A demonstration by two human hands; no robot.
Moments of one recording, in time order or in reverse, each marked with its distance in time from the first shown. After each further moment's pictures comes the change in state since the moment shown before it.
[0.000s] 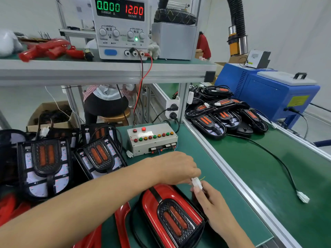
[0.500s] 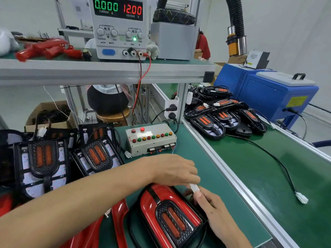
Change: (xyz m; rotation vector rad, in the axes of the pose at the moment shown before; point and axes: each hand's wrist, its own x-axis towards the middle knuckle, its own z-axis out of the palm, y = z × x) left_hand -0.007 -0.012 0.005 -0.035 0.038 0.217; right_hand -0.005 0.007 -0.006 0.019 -0.064 -0.019
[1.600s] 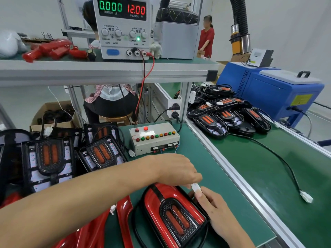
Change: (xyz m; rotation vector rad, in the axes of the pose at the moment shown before) left_hand 0.004 0.017 -0.019 0.094 -0.113 -0.092; right_hand 0.001 0.002 0.006 0.028 -0.042 0.009
